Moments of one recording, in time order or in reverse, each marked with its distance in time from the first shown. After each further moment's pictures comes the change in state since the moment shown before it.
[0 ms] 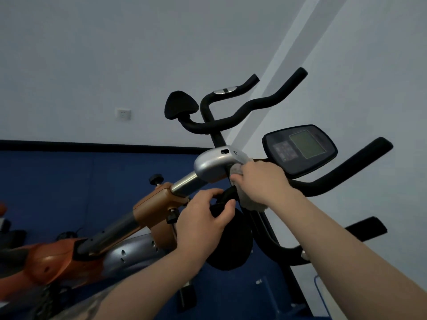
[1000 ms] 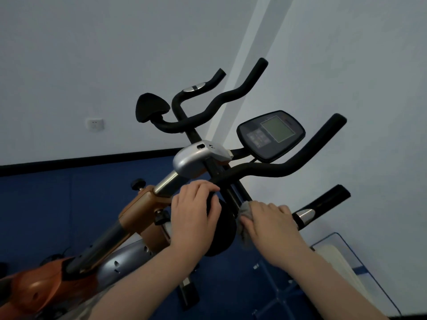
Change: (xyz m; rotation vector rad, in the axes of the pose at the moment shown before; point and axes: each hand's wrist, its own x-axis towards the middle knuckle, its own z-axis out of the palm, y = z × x) left_hand -0.010 0.008 0.001 0.233 0.043 0.417; right_hand -0.138 0.017 0.039 0.011 -0.044 0.094
